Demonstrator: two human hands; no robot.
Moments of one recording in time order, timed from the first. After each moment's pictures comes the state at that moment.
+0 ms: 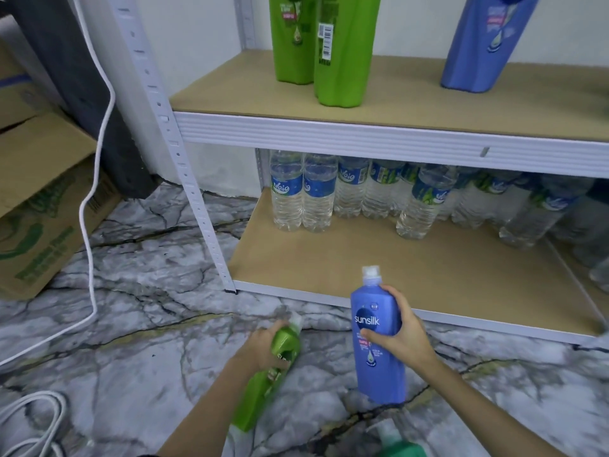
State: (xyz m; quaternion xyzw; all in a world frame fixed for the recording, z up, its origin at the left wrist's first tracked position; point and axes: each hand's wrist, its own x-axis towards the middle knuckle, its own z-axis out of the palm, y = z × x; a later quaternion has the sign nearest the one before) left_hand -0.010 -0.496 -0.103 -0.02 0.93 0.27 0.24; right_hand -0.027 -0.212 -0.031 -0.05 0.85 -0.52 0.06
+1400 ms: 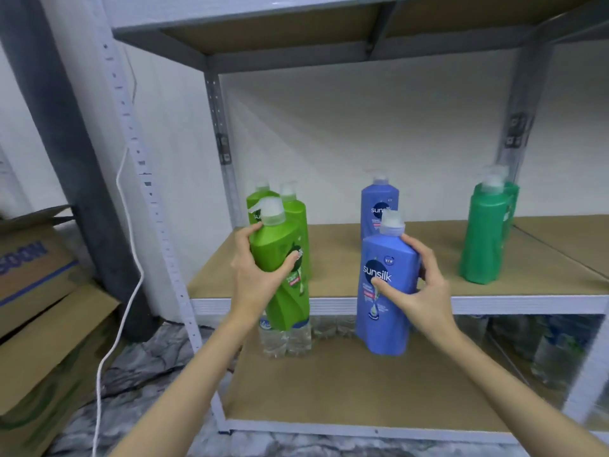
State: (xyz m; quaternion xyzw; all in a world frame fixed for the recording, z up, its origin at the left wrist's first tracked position) left_hand -0.043 -0.416 0.344 0.11 0.75 0.50 -0.43; right_hand -0.029 -0.170 0.313 -0.16 0.74 -0.58 -0.31
